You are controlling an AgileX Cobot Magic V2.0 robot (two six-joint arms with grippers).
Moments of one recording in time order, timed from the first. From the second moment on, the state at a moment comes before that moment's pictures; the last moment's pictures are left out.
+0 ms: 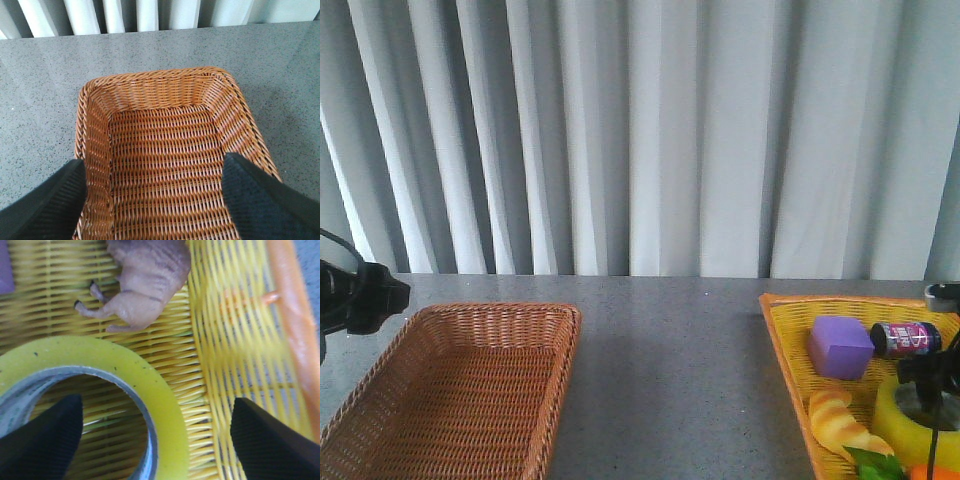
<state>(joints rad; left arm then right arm) -0.07 1.33 -1.23 -0.10 0.57 0.02 -0.15 1.88 -1.48 -0.23 0.83 0.20</state>
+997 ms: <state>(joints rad) -0.07 1.33 -1.23 -0.11 0.57 0.02 -0.11 1.93 -1.81 -0.16 1.02 0.09</state>
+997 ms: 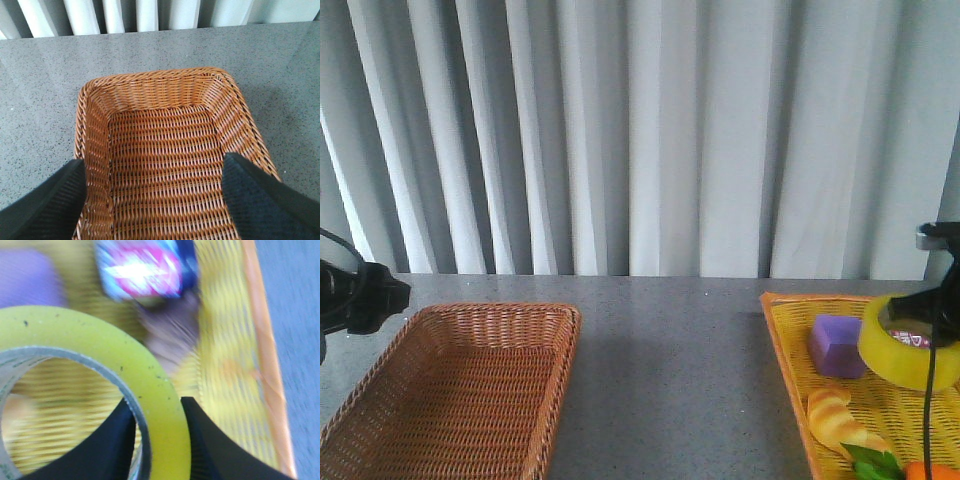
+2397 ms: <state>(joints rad) -0.09 1.33 -1.23 -0.11 0.60 0.03 0.35 2.14 -1.93 -0.04 1.06 -0.01</state>
